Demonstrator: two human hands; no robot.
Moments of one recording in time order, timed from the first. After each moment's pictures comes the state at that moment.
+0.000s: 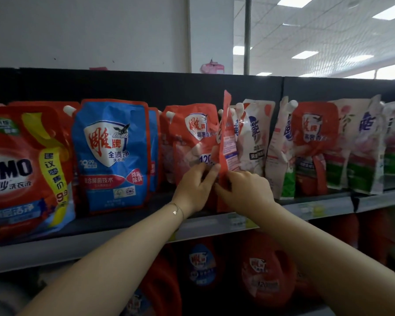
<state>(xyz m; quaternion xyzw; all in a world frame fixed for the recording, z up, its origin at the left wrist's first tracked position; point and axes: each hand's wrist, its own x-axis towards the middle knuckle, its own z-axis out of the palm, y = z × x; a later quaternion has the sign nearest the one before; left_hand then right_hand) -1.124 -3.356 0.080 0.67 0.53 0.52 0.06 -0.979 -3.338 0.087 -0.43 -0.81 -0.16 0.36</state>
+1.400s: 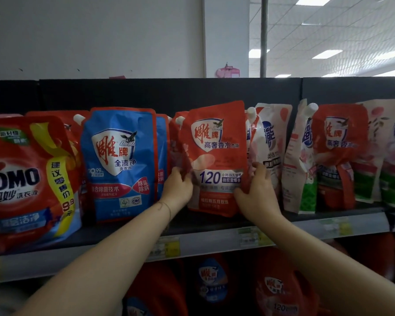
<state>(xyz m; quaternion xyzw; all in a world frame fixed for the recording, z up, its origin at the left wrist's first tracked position) -1.172 -3.327 0.094 0.50 0.69 0.52 0.07 -0.986 -3.302 0.079 -0.42 -0.73 0.17 0.51</state>
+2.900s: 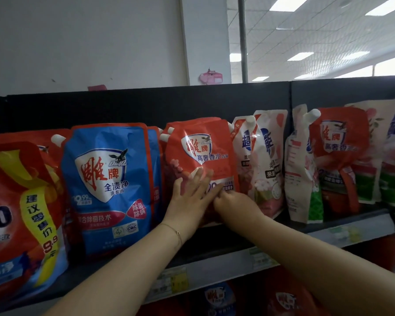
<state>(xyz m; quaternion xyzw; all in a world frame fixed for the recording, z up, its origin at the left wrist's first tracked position) -1.178 -3.312 0.091 0.69 0.64 0.01 -0.35 -1.040 -3.262 0.082 -0.34 -0.86 -0.30 0.23</state>
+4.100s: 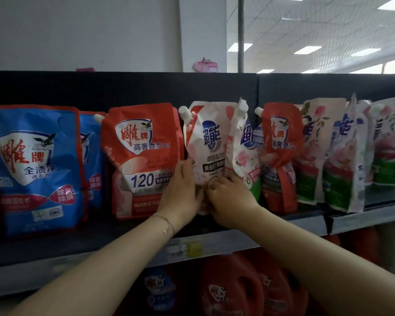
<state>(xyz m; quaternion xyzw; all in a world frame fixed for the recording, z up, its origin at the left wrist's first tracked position) -1.035 -3.274 0.084 0.67 0.60 0.41 -0.14 -0.900 -3.238 0.093 -0.33 -0.89 -0.28 0.14</state>
